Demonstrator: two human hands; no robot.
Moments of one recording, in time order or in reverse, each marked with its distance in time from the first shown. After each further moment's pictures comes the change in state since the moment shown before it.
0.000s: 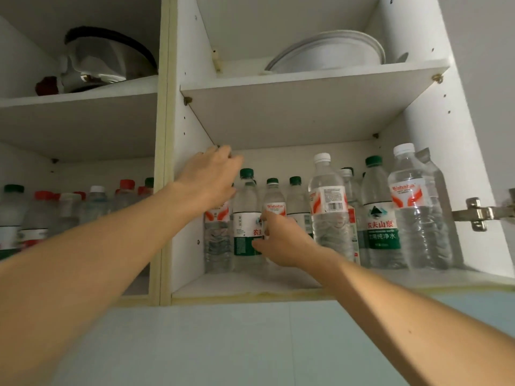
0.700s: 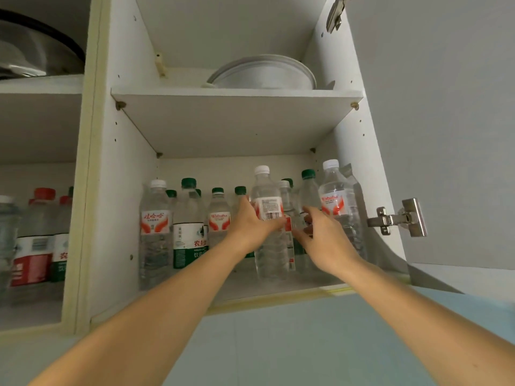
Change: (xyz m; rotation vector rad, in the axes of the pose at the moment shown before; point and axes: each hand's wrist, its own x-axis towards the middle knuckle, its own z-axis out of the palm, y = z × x) left_hand 0.020 0.170 0.039 -1.474 -0.233 -0.385; right_hand -0.082 0.093 -0.099 -0.071 0.432 0.159
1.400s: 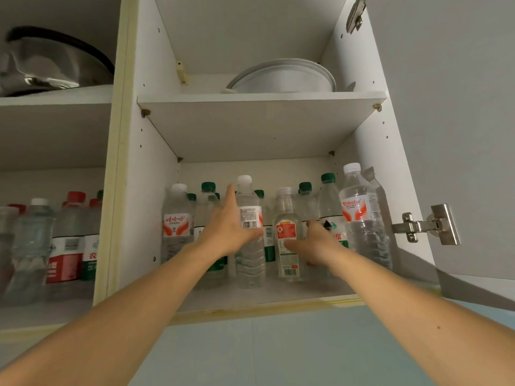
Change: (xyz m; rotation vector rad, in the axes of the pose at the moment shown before) left_hand -0.001 -0.023 -0.068 0.392 0.073 0.137; right_hand 0.033 -0.014 0.039 0.214 -0.283 0.326
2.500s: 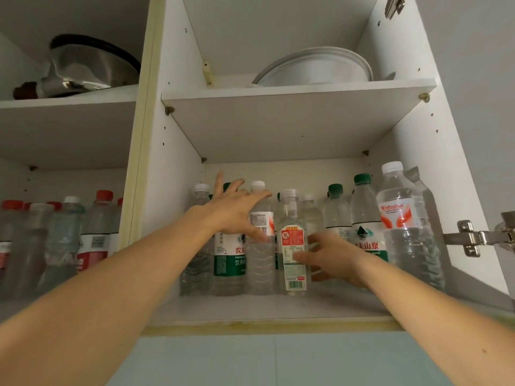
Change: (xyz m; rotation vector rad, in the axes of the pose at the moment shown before) left_hand 0.064 -0.037 -0.040 0.853 -0.207 0.197; right_hand 0.024 0.000 0.015 0.150 -0.344 -0.111
